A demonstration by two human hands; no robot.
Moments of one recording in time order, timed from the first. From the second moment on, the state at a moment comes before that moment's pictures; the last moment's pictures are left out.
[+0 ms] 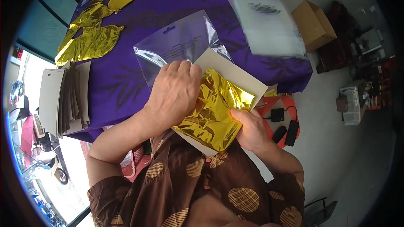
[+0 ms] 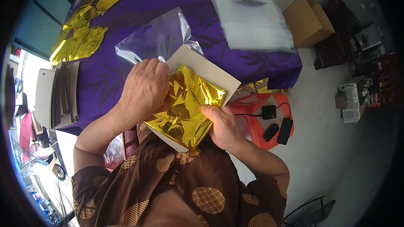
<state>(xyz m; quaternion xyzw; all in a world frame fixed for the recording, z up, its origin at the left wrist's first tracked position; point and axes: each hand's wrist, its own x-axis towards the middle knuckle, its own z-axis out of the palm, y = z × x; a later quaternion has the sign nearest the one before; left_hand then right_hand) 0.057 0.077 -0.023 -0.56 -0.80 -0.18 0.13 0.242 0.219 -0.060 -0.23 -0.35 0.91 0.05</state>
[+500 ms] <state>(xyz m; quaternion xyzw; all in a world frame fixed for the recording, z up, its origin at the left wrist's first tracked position) 0.062 0.026 -0.022 -0.50 -0.83 -0.21 0.11 0.232 0.221 -0.085 -0.26 -0.44 0.85 0.11</state>
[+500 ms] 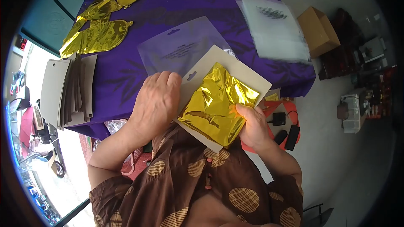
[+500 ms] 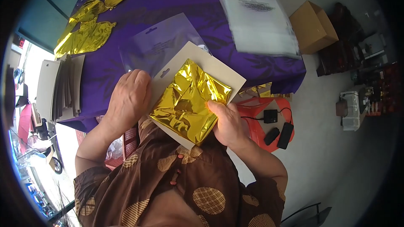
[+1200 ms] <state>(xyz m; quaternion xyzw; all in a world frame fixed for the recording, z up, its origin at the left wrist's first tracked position) 0.047 0.007 -0.022 -0.55 -0.80 -0.23 0.08 0.237 0.237 -0.077 -0.19 -0.50 0.84 -0.07</state>
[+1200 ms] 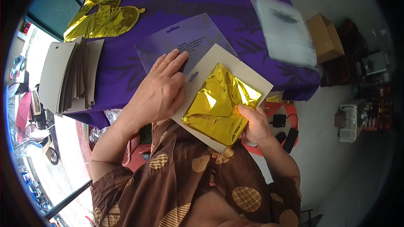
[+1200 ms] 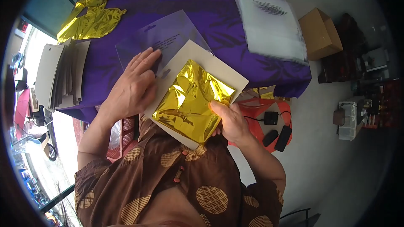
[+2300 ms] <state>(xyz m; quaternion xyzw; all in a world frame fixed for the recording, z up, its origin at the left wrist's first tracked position) 0.078 0.001 -0.026 -0.49 -0.84 -0.19 0.11 0.236 0.226 -0.044 -0.27 -0.51 0.82 -0.02</state>
